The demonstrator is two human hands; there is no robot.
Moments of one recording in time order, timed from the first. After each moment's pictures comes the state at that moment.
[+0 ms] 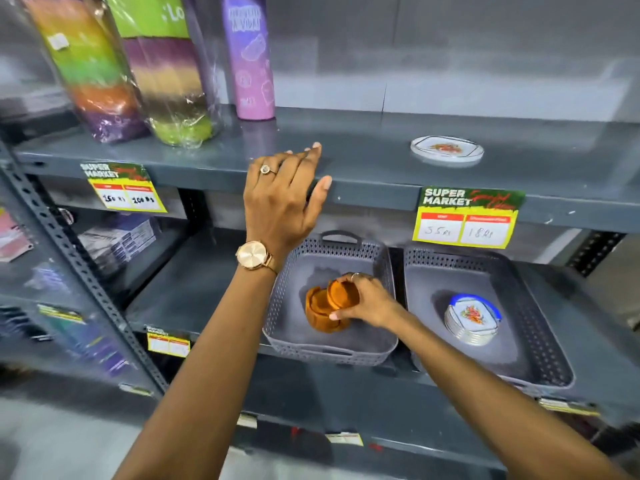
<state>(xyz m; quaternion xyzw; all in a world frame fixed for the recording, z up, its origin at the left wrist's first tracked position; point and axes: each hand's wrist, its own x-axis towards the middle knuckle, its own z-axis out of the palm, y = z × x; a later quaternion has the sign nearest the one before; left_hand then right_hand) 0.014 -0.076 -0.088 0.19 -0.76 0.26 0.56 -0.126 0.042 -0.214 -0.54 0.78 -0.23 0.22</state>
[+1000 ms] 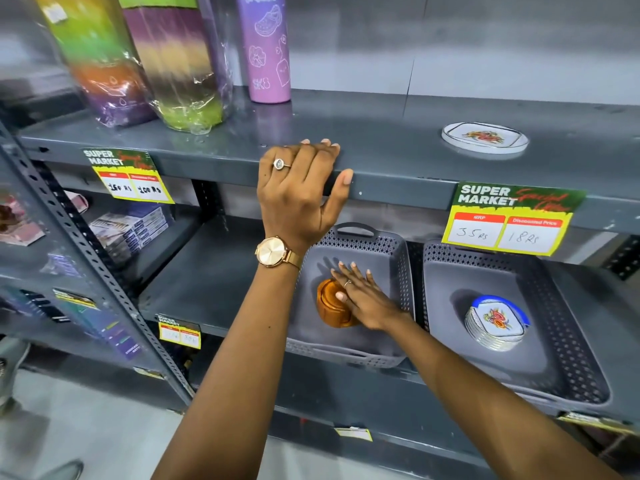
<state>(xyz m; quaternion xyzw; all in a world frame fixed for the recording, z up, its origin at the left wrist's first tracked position) 0.002 -0.081 -0.096 0.18 -0.72 0.23 0.63 -0.136 0.000 -0.268 -0.66 0.73 -0.10 0.15</state>
